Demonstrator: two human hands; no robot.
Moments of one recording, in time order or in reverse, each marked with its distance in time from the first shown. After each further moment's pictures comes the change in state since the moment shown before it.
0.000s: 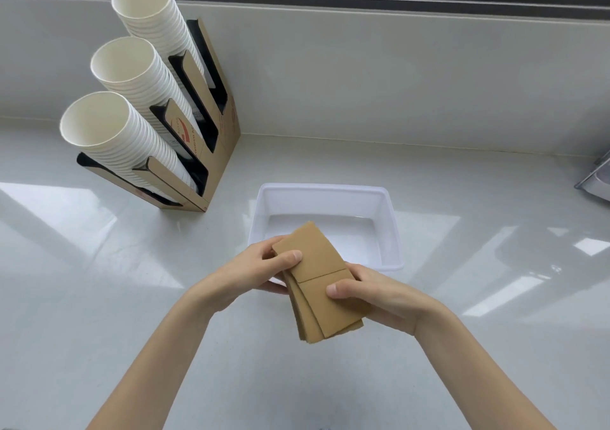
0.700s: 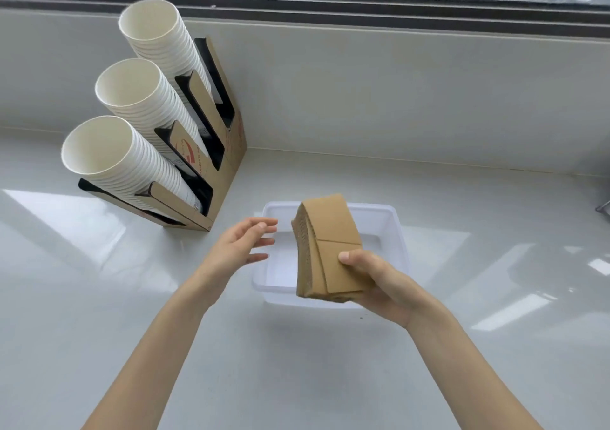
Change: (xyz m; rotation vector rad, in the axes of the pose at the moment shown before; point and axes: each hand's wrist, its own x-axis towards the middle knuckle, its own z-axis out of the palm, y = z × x) left_hand 0.033 0.012 -0.041 -0.116 0.445 0.052; right_hand 0.034 -0.035 -0.021 0.271 0.108 -0.176
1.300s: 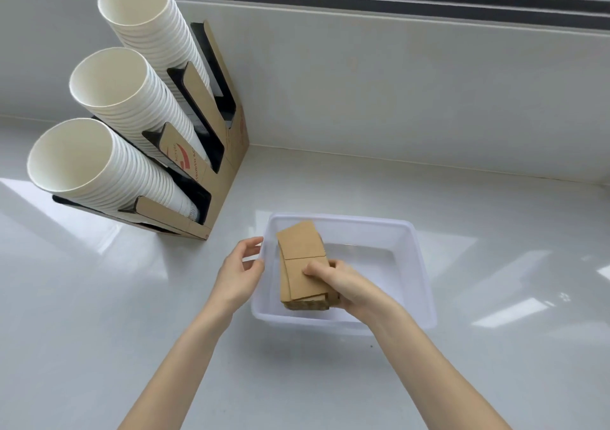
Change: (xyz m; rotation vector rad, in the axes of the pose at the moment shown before) left_hand 0.043 -0.038 0.005 0.151 0.174 -0.118; right_hand 0.099 0.021 -0.002 -0.219 0.240 0.269
